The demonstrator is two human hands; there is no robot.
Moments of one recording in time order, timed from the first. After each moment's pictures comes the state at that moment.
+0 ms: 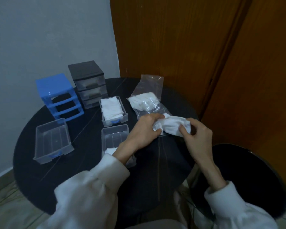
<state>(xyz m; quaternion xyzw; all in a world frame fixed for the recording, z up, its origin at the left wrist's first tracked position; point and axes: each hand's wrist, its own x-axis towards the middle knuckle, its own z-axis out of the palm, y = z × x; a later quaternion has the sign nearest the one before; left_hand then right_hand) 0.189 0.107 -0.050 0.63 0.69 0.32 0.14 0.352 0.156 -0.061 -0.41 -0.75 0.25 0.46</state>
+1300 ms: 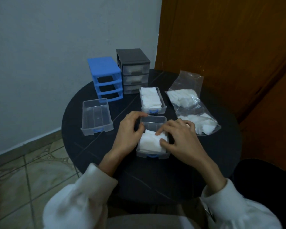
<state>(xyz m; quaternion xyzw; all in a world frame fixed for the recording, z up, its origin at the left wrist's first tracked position) 0.113 -0.006 -0.083 0.45 0.73 0.50 0.08 0.267 0.092 -0.043 -0.19 -0.96 0.13 0.13</state>
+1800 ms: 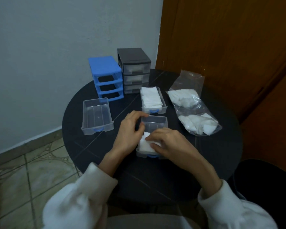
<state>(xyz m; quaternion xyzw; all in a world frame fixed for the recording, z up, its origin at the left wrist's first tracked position) 0.115 -0.005 -0.081 0.46 0.74 0.49 0.06 0.256 0.082 -0.045 -0.10 -0.97 0.20 0.08</state>
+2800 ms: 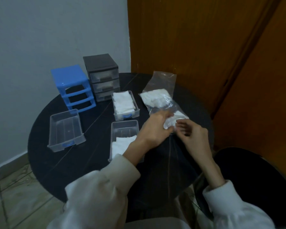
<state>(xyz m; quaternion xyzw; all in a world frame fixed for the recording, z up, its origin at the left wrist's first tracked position) 0.193 0.094 -0.046 0.60 0.71 0.35 0.14 0.324 0.165 -0.087 -0.37 -0.77 0.35 0.38</state>
